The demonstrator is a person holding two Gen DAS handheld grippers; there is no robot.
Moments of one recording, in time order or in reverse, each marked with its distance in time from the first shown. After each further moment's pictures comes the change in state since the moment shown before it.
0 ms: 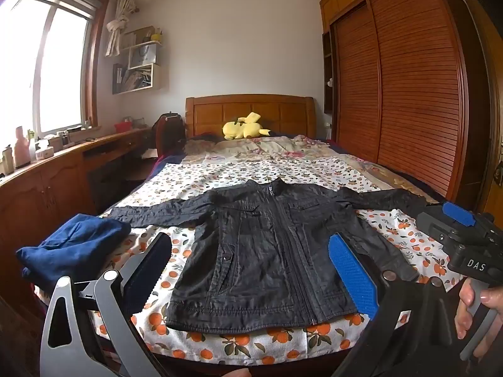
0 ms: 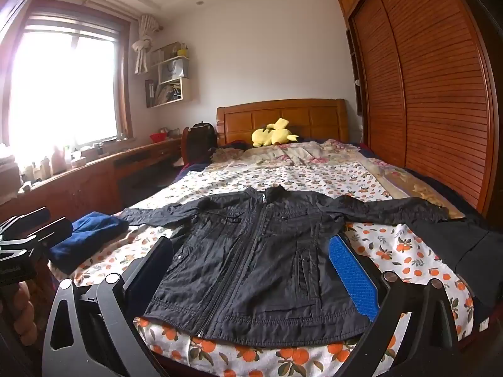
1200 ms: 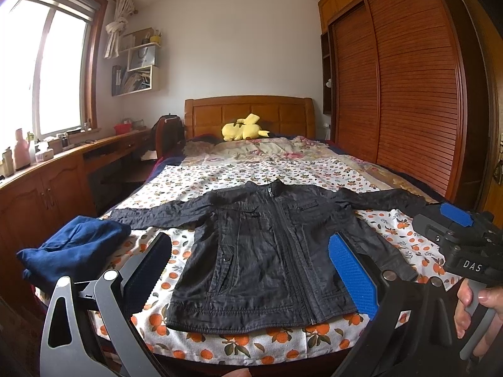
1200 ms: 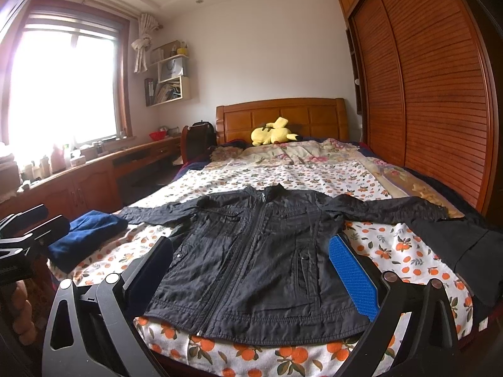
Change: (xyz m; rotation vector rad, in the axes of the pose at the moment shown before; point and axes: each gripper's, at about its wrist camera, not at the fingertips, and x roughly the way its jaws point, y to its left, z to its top) left arm -0.006 0.001 -0.001 0.005 -0.008 -0.005; right arm 0.002 0.000 -0.004 -0.001 0.006 -0.002
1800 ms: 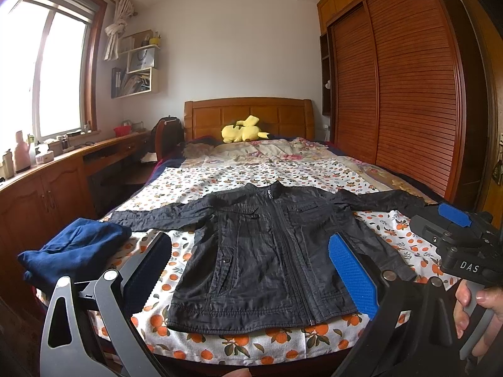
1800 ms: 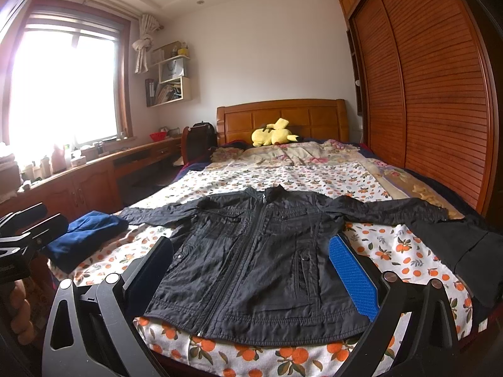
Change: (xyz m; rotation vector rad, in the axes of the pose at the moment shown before) left arm -0.001 -0.001 0.001 0.002 -0.001 0.003; right arm -0.001 0.001 0.001 -0.001 -0.001 -0.001
